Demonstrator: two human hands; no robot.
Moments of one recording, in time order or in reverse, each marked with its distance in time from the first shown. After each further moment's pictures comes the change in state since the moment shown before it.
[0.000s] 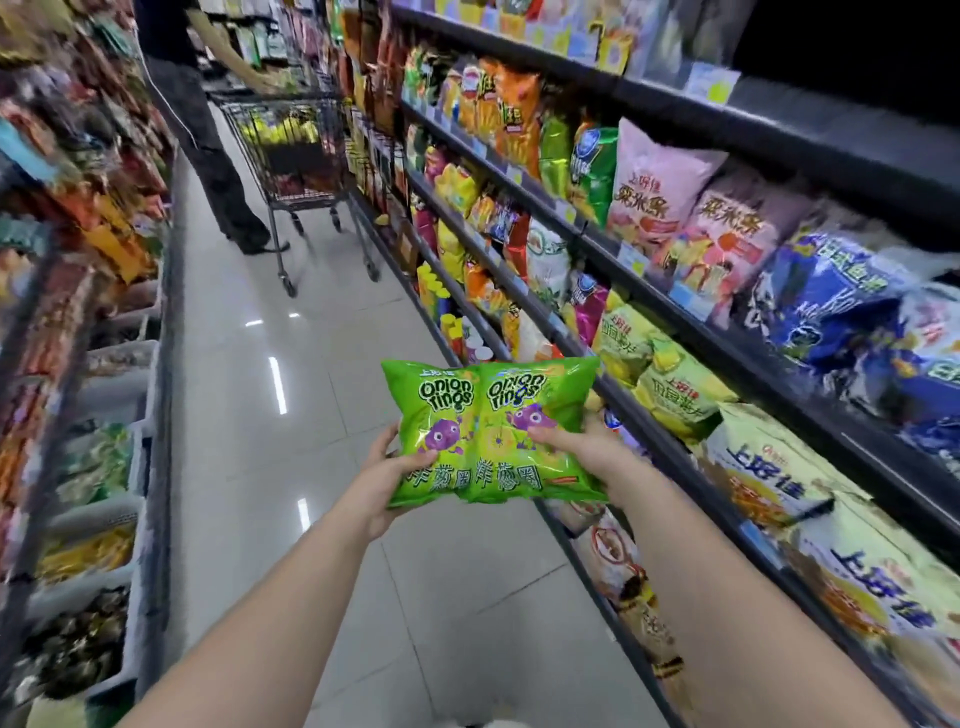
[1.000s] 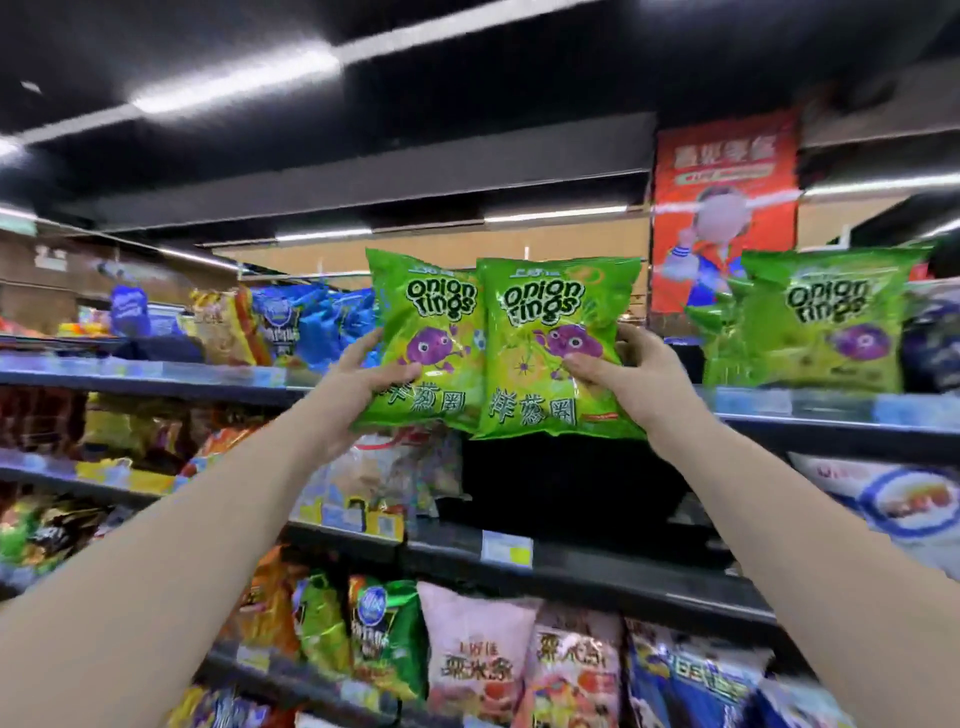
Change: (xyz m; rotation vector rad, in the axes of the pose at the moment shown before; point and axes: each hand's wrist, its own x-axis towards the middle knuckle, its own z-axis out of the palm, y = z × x) left_hand 0.101 0.555 0.345 0.244 -1.013 0.708; right_hand -0.024 -0.482 -0.126 -0.154 1.150 -0.959
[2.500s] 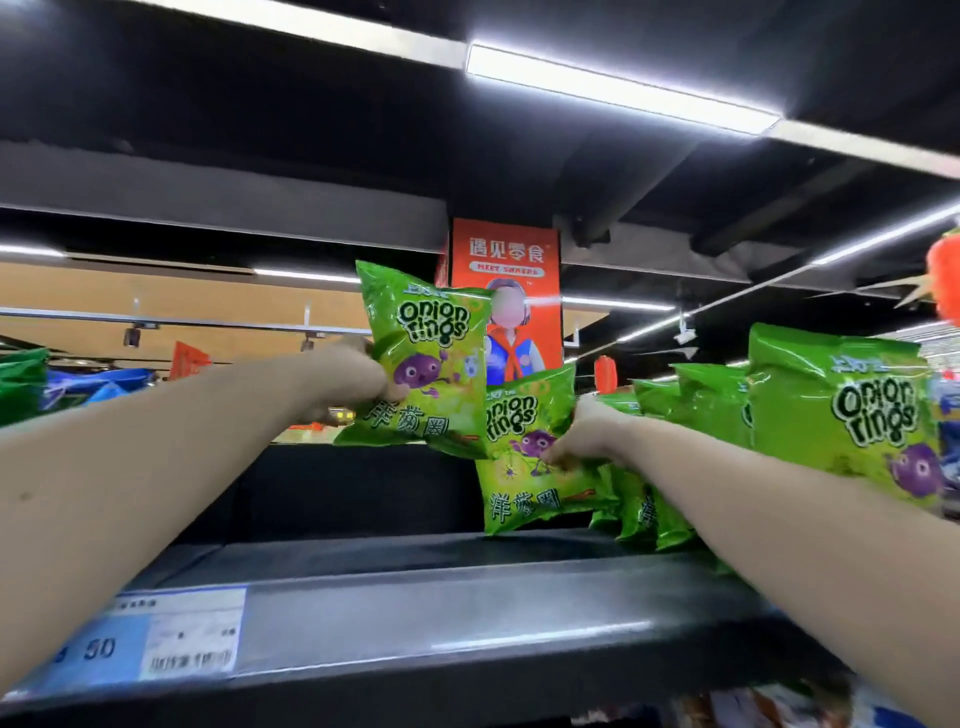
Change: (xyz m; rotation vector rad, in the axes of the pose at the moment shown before) left_hand 0.348 -0.018 0.151 0.703 -0.340 0.093; right_hand 0.263 0.099 -0.059 -0.983 0.210 0.530
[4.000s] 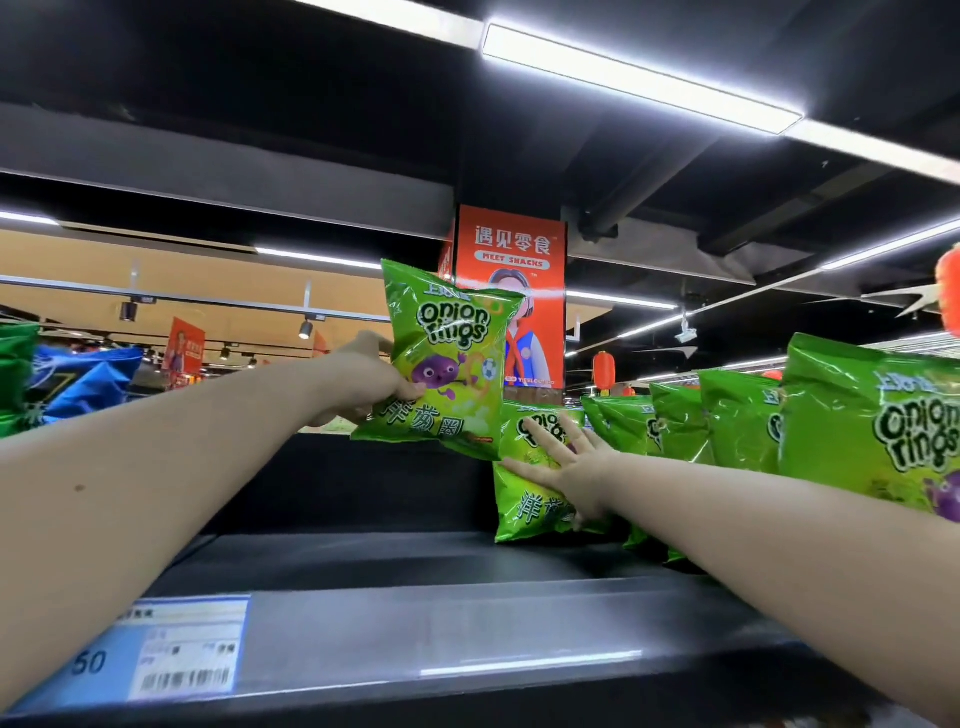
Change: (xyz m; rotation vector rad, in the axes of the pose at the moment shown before) left_hand 0.032 -0.017 0.013 -0.171 -0.042 0.078; right_hand 0.034 0.027 0.040 -1.222 -0.235 -0.418
